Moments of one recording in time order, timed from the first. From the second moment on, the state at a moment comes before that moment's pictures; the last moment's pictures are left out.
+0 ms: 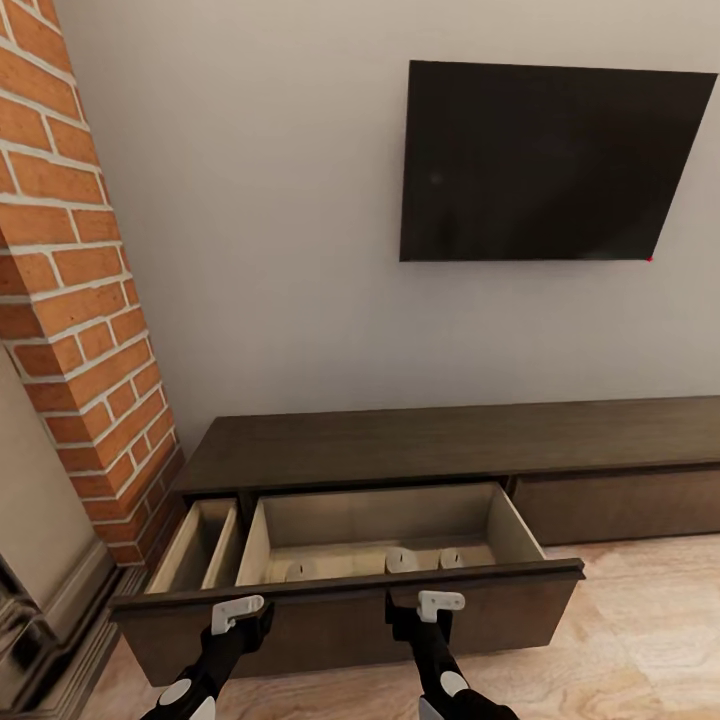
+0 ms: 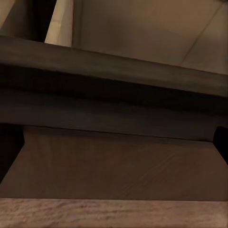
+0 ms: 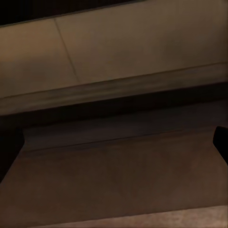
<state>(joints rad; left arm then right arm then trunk) -0.37 0.12 -0.50 -0.55 0.69 -0.25 0.03 -0.51 0.12 0.83 -0.29 -0.76 -0.47 -0.24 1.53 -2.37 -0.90</state>
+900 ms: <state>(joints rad) -0.37 0.12 -0.50 -0.55 0.69 -0.25 0.03 -0.51 0.12 0.83 -0.29 -0.76 -0.47 -0.24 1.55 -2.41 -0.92</state>
